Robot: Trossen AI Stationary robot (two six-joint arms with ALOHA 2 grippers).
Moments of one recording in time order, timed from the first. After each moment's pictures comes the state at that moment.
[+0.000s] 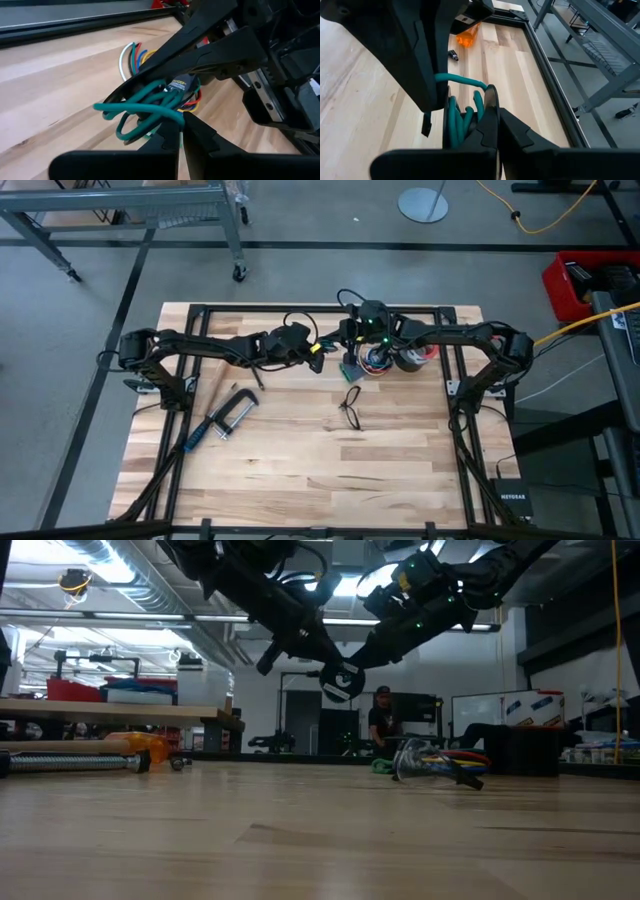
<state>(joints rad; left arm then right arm) 0.18 1.60 1.03 0.11 -0.22 -0.68 -0.44 1.59 0.96 0.16 -0.24 -0.37</state>
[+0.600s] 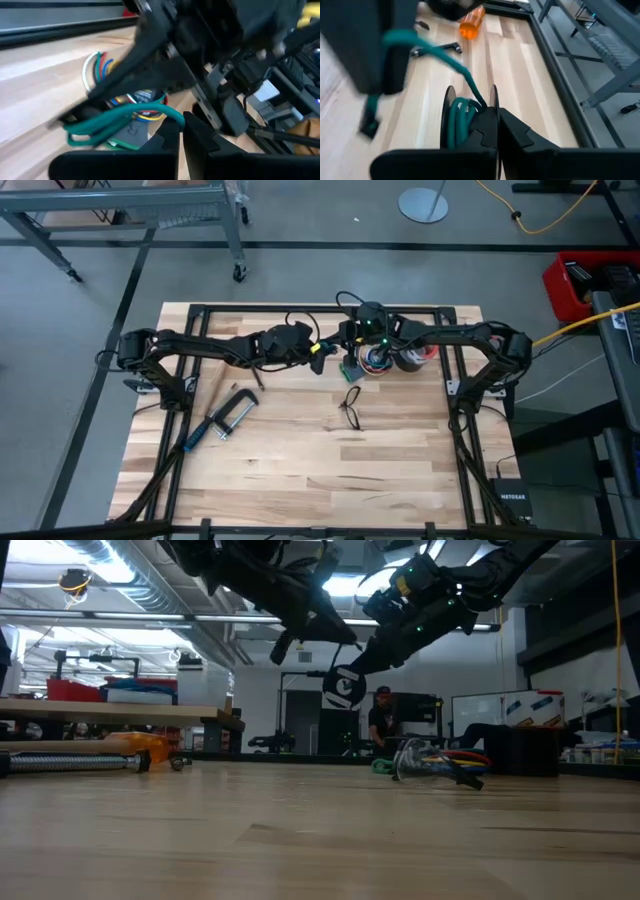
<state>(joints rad) 0.18 1.60 1.03 0.20 -0.14 -0.68 -0.44 1.59 0.96 0.14 -0.25 -0.38</state>
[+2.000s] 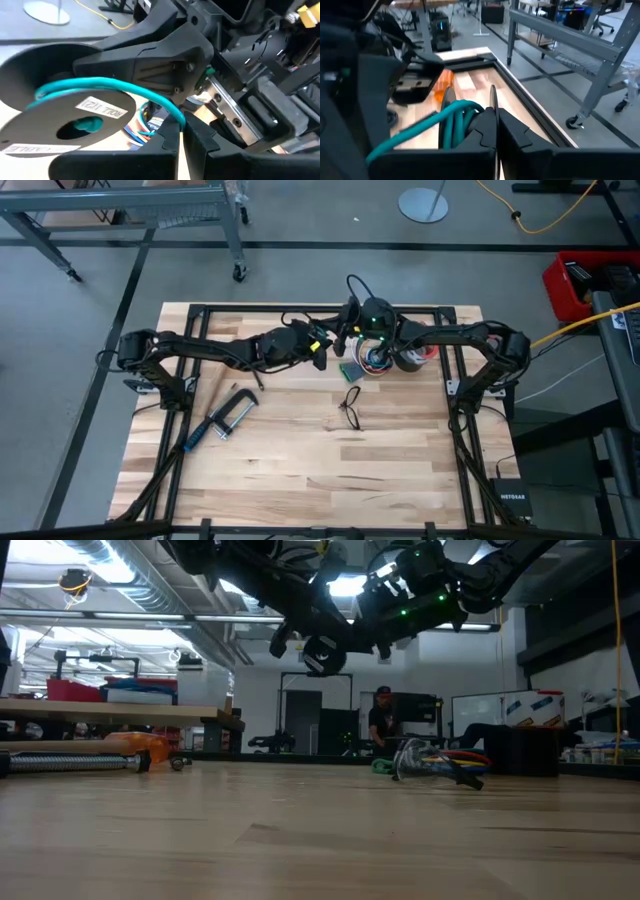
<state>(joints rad) 0.14 1.60 1.03 0.28 -0.32 -0.65 -0.44 1.61 0.96 0.42 -0.14 -0.04</state>
